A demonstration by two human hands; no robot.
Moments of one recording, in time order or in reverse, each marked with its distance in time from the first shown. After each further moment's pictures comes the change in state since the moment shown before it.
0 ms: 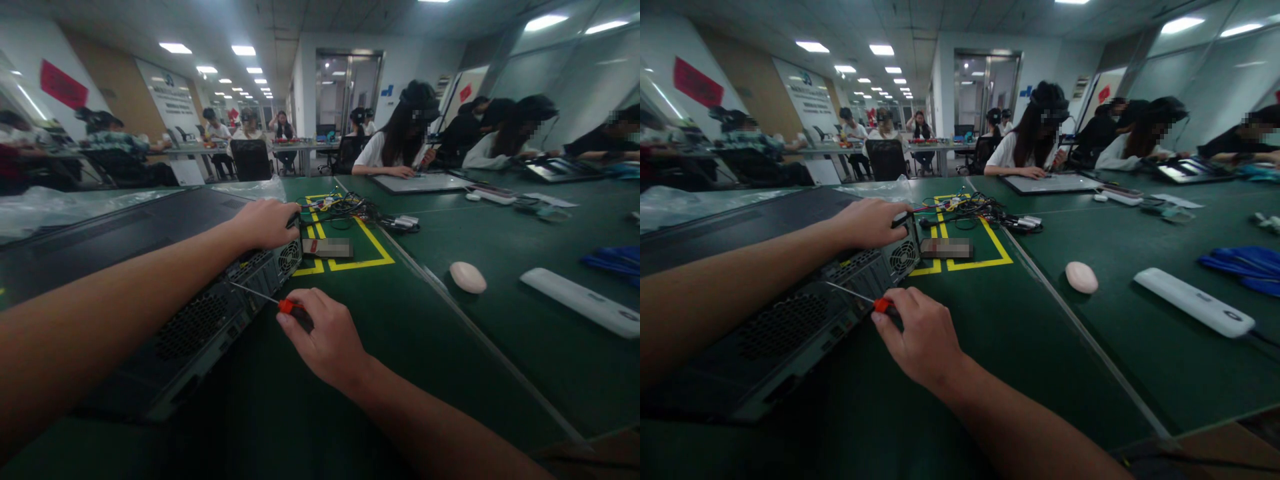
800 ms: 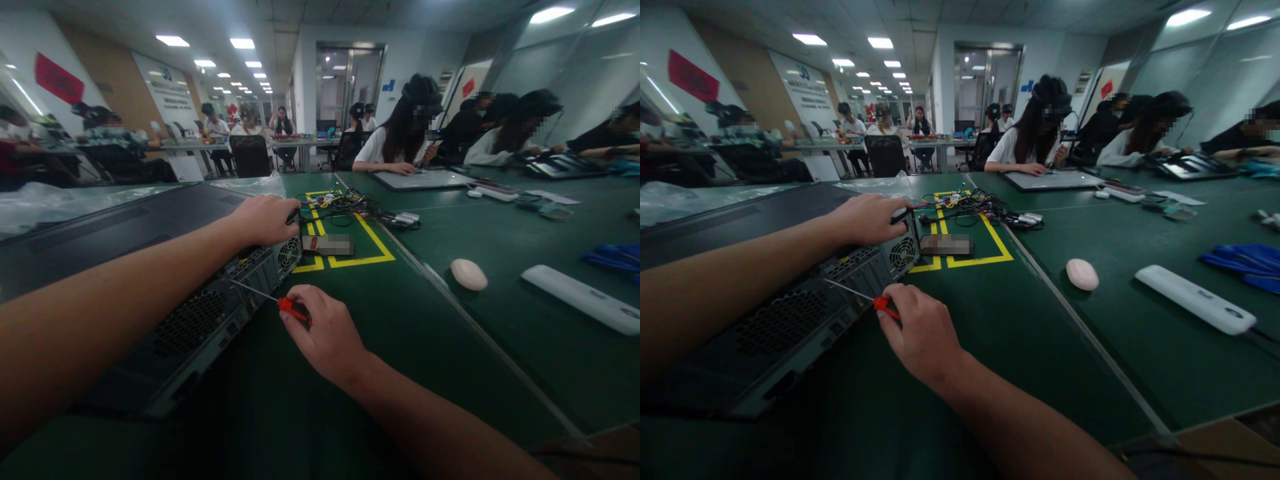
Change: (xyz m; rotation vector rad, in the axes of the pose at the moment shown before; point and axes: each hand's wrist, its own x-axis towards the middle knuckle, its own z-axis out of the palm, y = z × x) left_hand -0.001 0.001 -0.001 -0.015 0.005 -0.006; right_hand 0.000 0.004 0.004 0.011 -0.035 0.006
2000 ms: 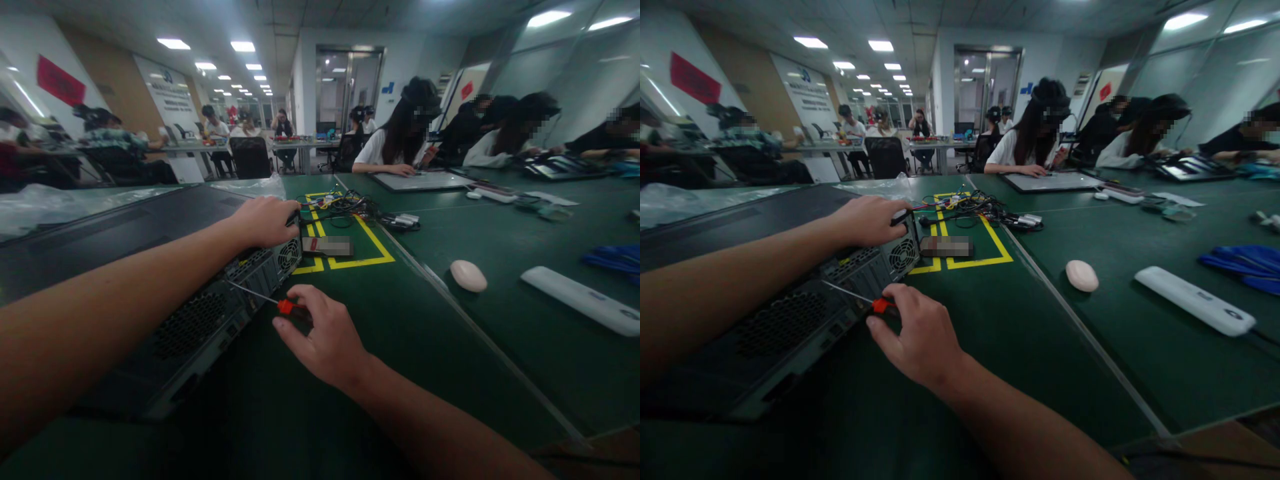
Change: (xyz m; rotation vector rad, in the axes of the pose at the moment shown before) left_hand 0.003 -0.002 0.004 0.018 0.001 -0.002; right_hand -0.002 -0.003 -0.002 0.091 0.025 0.001
